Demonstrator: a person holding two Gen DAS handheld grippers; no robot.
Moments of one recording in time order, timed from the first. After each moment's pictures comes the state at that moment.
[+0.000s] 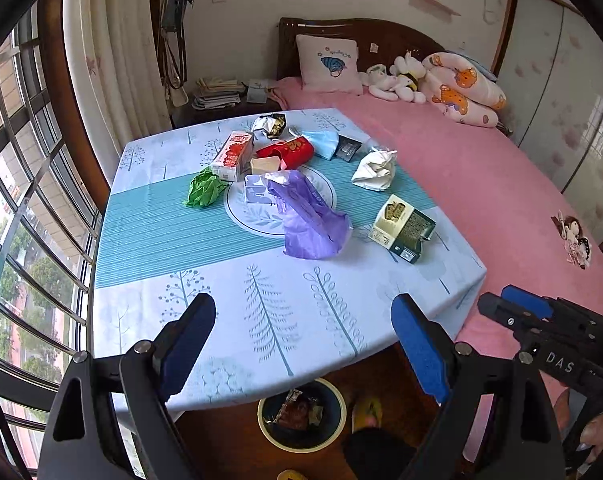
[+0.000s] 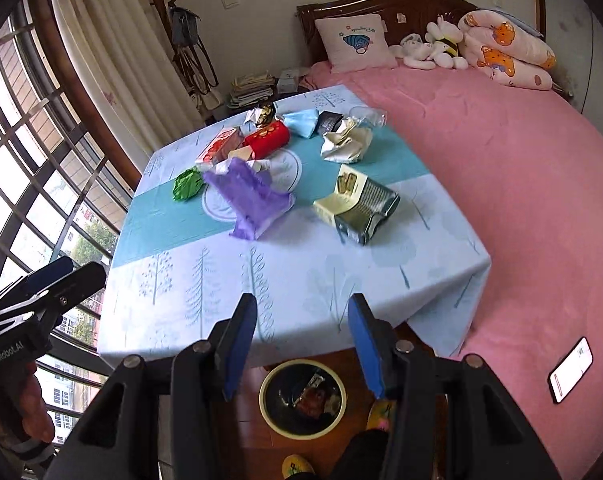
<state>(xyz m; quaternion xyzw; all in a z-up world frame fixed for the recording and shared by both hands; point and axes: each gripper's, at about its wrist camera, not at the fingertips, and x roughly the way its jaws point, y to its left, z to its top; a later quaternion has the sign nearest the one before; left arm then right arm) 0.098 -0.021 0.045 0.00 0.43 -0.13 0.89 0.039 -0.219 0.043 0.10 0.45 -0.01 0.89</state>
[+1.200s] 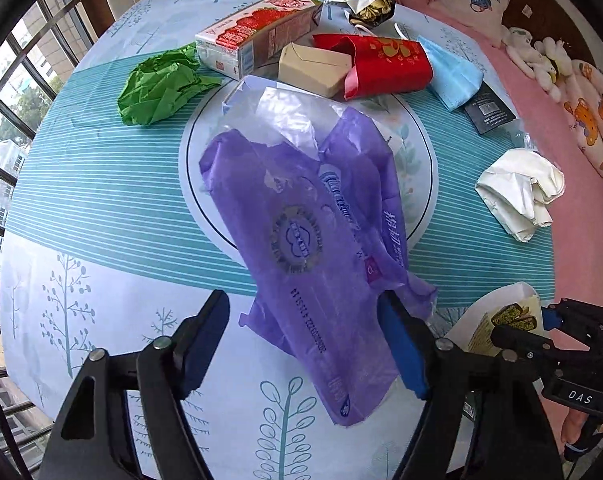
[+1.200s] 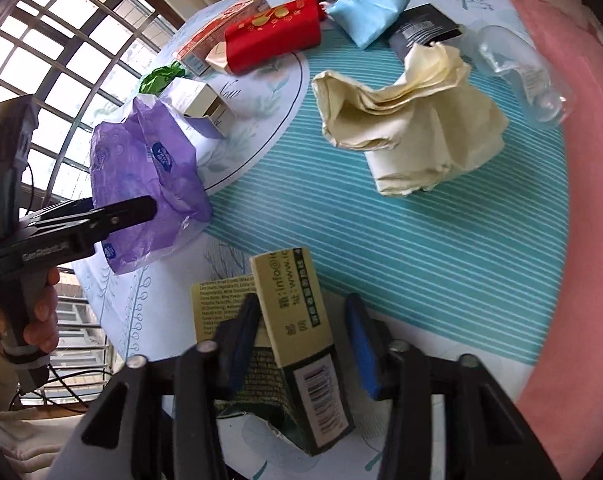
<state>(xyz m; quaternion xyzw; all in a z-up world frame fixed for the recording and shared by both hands) 0.317 -0.090 -0.113 -0.13 0.62 0.04 0.78 0.309 -0.306 -0.094 -0.02 0.65 0.28 0.71</state>
